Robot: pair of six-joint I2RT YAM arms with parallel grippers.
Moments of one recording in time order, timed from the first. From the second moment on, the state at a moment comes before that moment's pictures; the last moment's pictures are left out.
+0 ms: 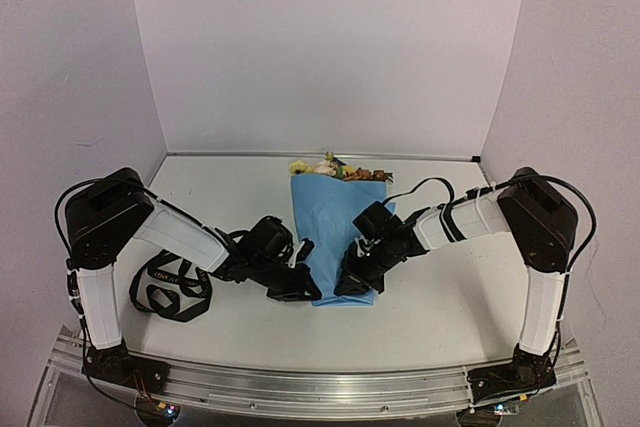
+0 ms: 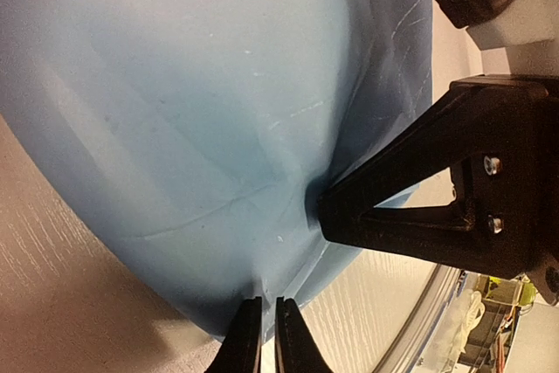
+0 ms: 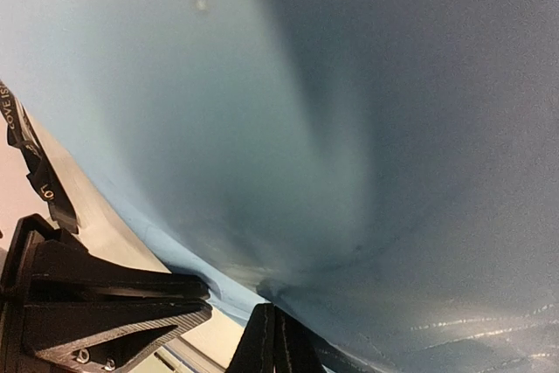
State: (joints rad) left arm -0.94 1.94 0.93 0.17 0.44 -0.79; right arm 0.81 1.98 1.12 -0.25 -0.45 1.04
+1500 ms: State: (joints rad) left arm -0.94 1.93 0.94 0.16 0.43 -0.84; right arm 0.64 1.82 0.89 -0.20 -0.52 1.04
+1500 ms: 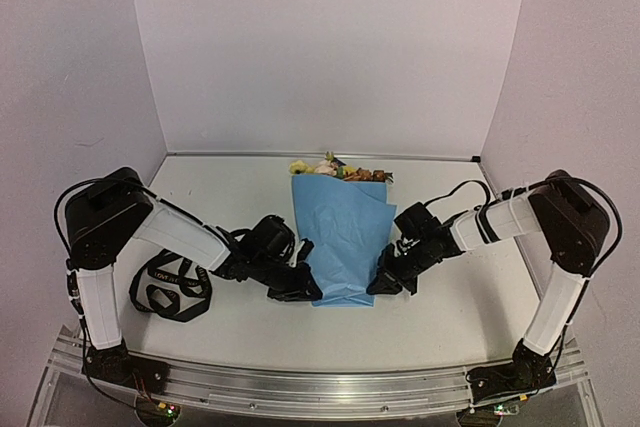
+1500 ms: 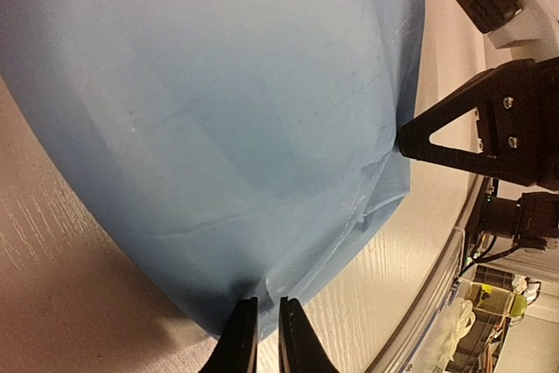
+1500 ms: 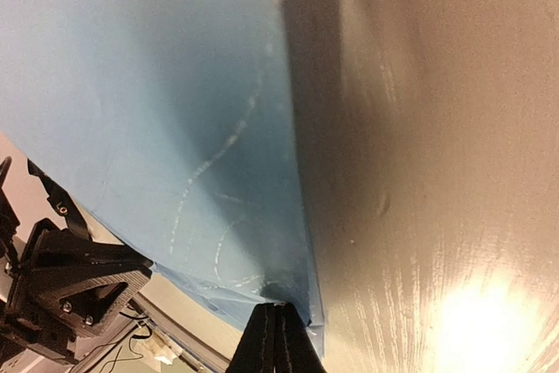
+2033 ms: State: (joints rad) left arm -0.94 1.79 1.04 -0.09 0.34 -0.81; right arm 0.64 1.60 0.97 -0.47 -0.51 0.95
